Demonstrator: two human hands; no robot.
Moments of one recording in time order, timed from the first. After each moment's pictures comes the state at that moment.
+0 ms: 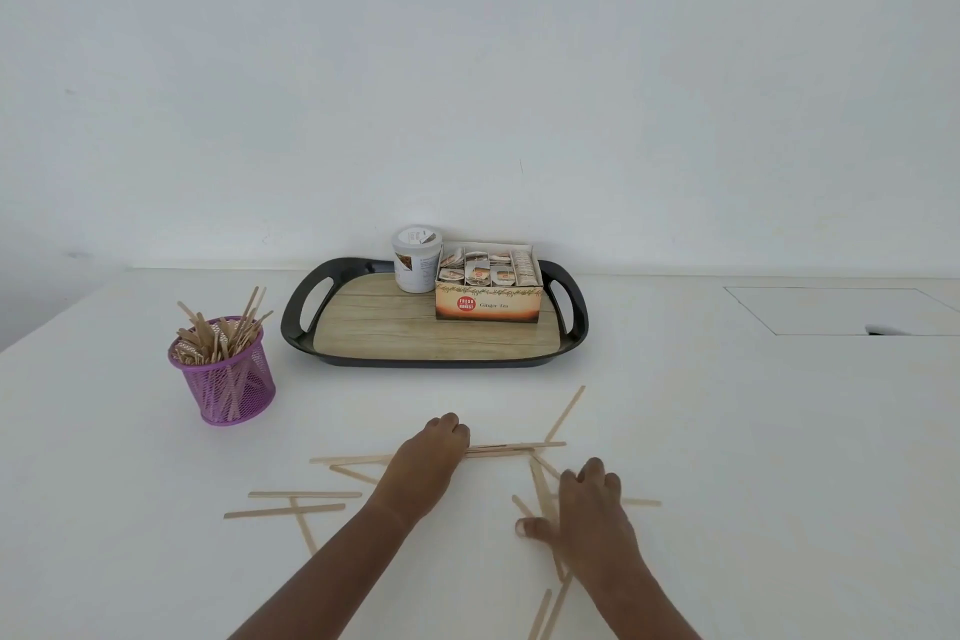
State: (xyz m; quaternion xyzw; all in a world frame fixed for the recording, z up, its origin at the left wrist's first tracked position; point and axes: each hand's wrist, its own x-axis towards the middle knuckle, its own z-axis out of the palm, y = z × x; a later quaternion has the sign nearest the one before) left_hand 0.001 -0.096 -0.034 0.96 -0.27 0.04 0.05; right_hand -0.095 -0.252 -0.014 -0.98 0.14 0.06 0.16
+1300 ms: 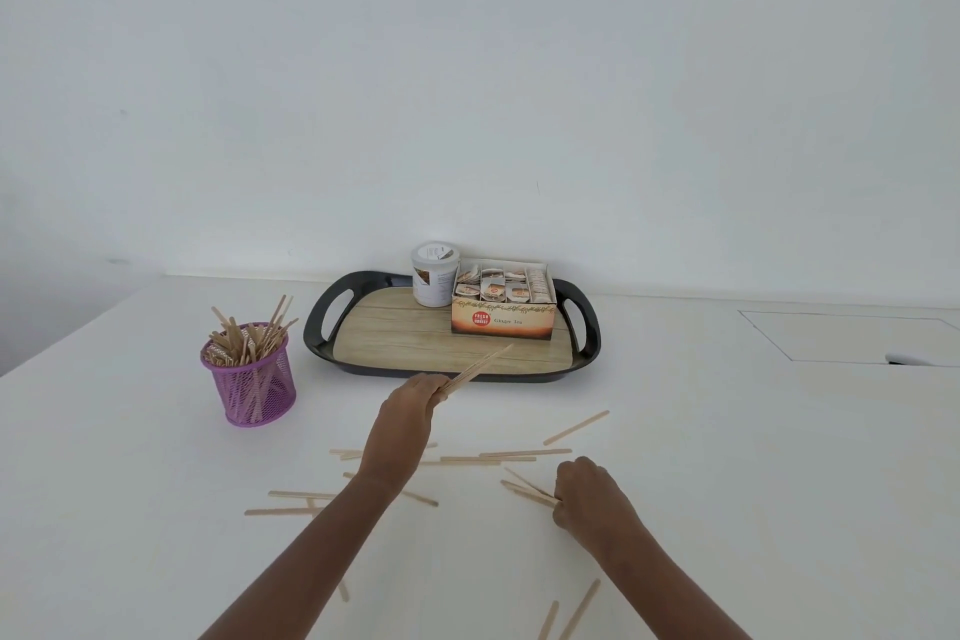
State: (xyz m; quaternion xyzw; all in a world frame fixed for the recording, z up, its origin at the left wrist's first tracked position) left_hand 0.007 -0.075 0.011 0.90 -0.15 0.18 0.37; right_hand -0.070 -0.262 -0.002 -0.99 0.03 0.07 0.10
